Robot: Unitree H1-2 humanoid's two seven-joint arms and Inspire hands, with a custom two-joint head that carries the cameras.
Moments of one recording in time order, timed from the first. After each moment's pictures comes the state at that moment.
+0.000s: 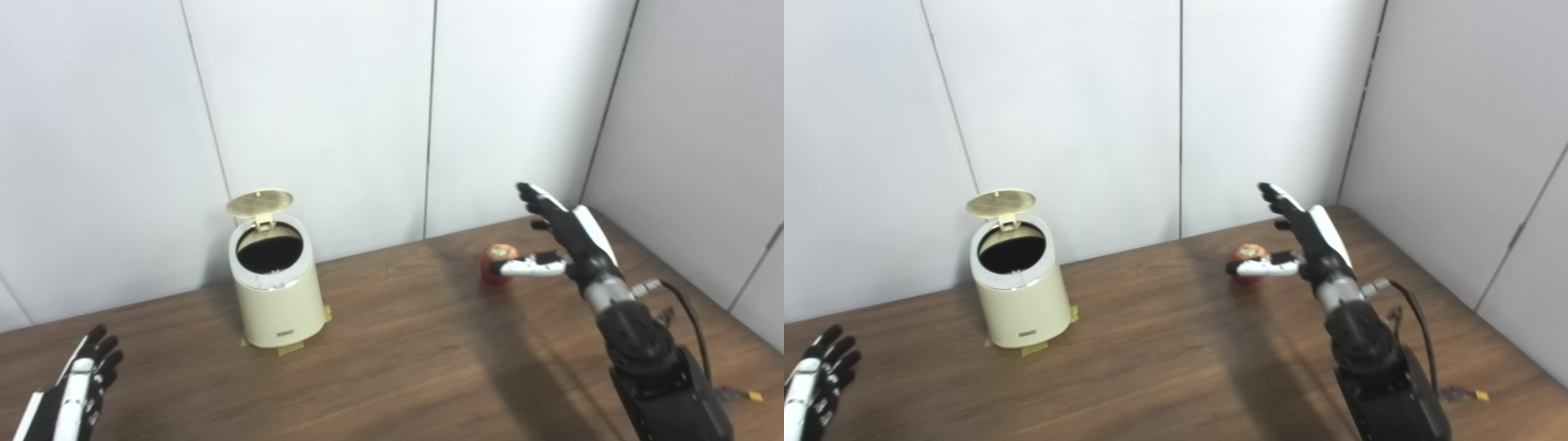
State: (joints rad) left arm -0.20 0.21 0.16 -0.07 -0.10 0.27 -0.16; right arm -0.24 -0.48 -0.14 -0.27 -0.27 0.45 0.03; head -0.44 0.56
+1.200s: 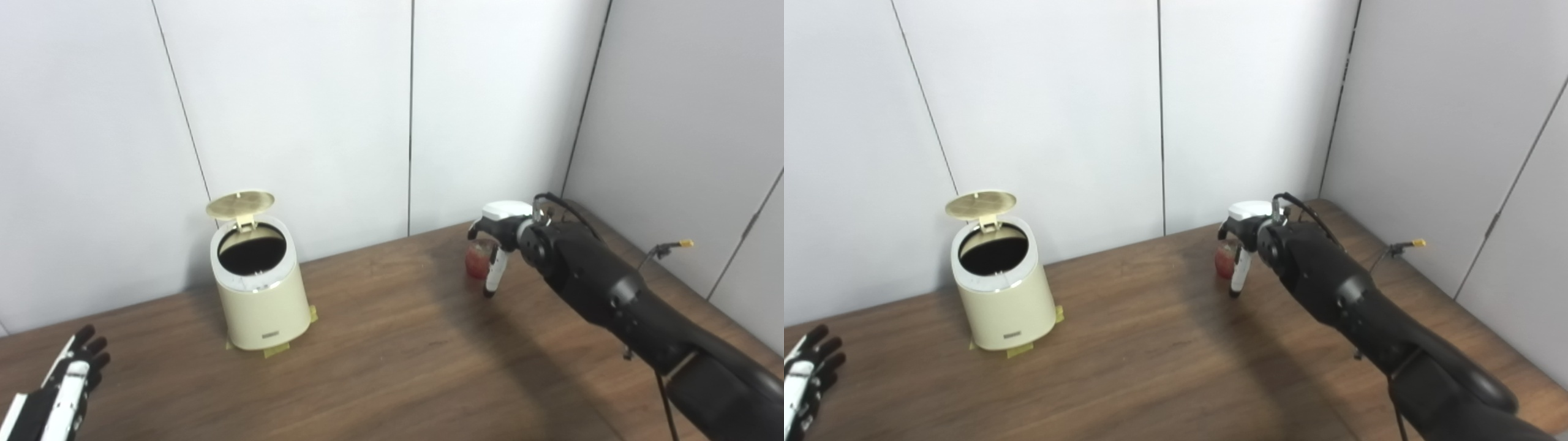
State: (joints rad) left arm -0.18 0.24 0.10 -0.21 -0.06 0.38 -0.15; right arm -0.69 -0.69 0.40 0.36 -0.86 0.39 0.54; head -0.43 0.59
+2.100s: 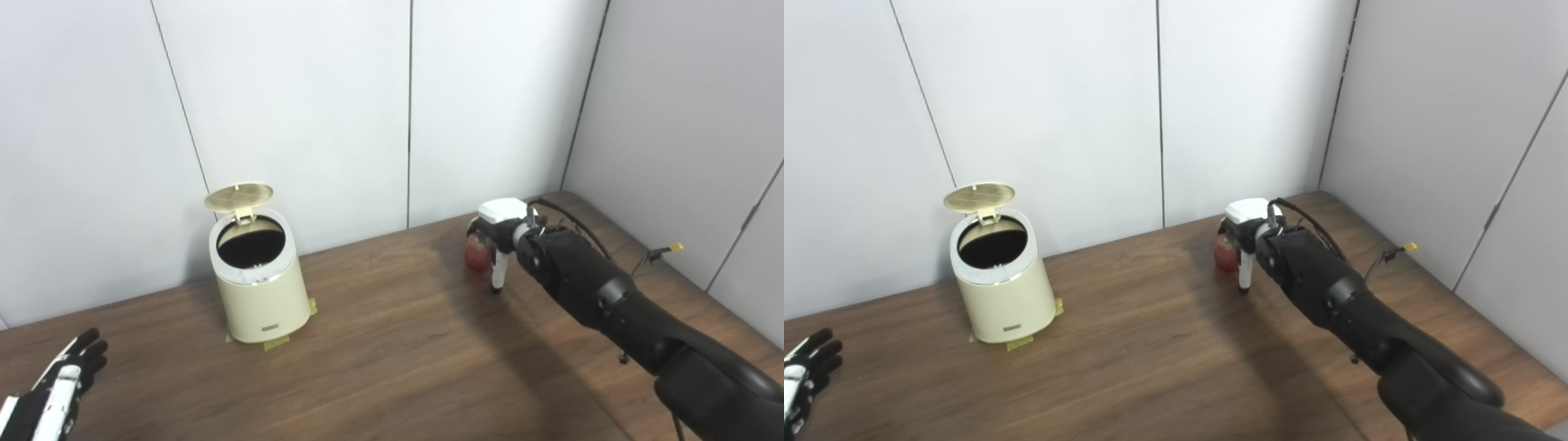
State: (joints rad) left arm -0.16 0.28 0.10 -0.21 -0.07 0.38 -0.17; right arm -0.66 -0.66 0.39 0.46 -0.88 0.30 0.33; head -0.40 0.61
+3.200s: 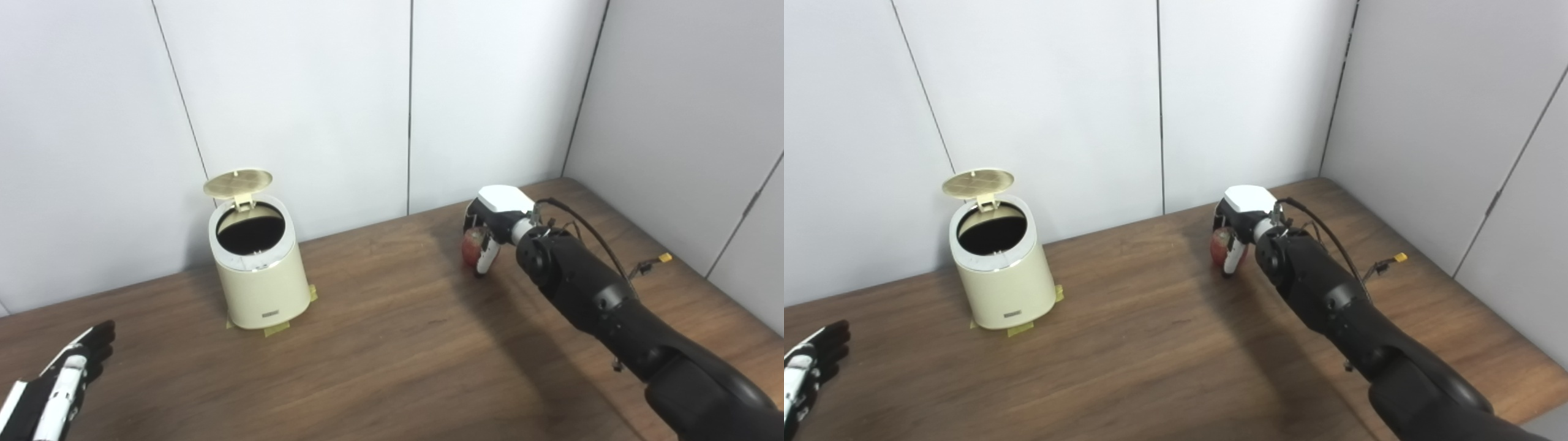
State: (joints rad) left arm -0.16 0.31 0.07 -0.21 -0.06 0.38 -0.19; right arm -0.60 -0.59 0.30 0.46 -0.79 0.29 0.15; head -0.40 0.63
